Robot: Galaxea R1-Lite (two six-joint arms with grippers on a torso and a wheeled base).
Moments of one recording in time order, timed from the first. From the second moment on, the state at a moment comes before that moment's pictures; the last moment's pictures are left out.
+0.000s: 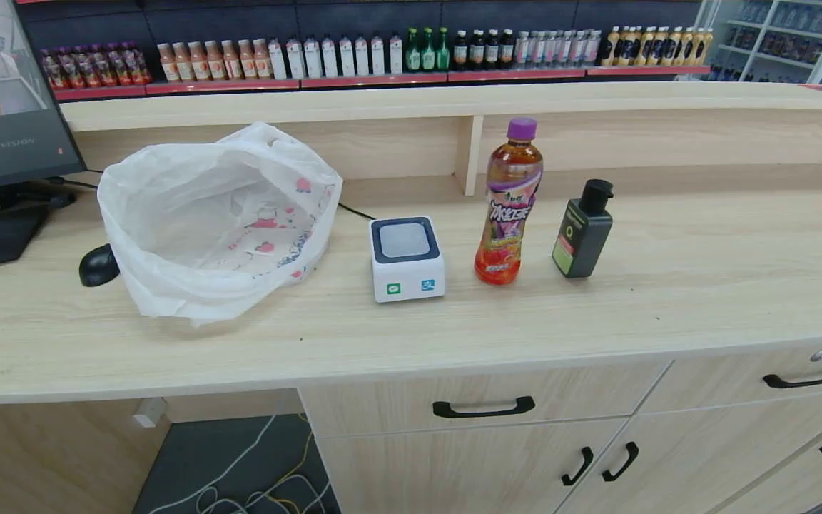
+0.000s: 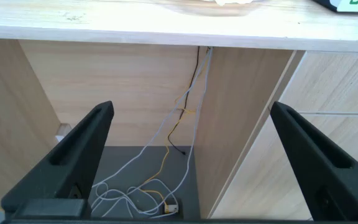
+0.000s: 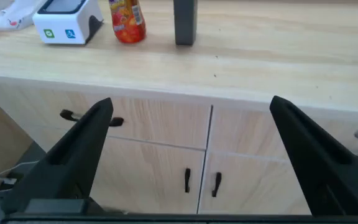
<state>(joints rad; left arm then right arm) 0.00 0.00 0.00 0.00 0.00 0.00 0.16 0.65 -0.24 -0.42 0.09 -0.03</state>
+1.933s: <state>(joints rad) 0.00 0.00 0.00 0.00 0.00 0.00 0.48 1.80 -0.92 -1.05 -0.06 -0.09</state>
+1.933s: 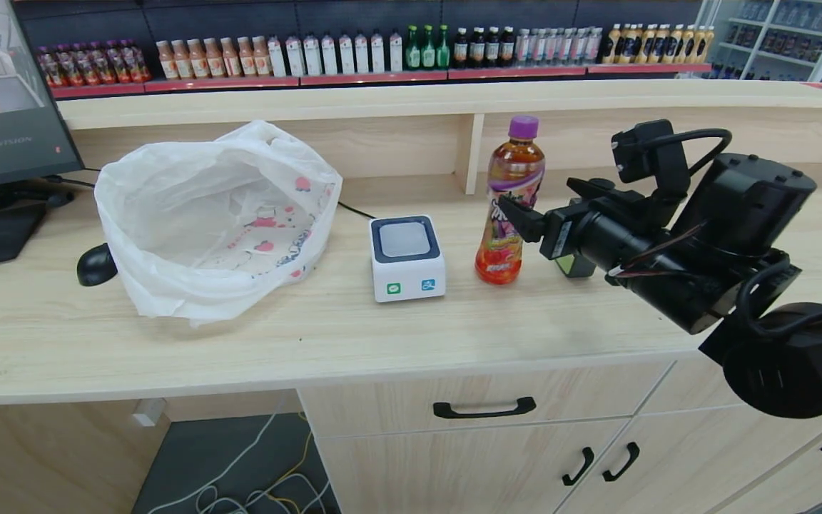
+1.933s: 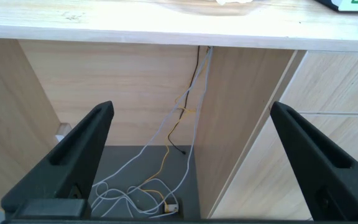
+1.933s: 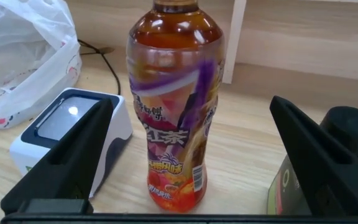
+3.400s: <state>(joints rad) 0.00 0.00 0.00 0.00 0.00 0.00 0.53 2.03 -1.09 -1.19 -0.26 -0.08</state>
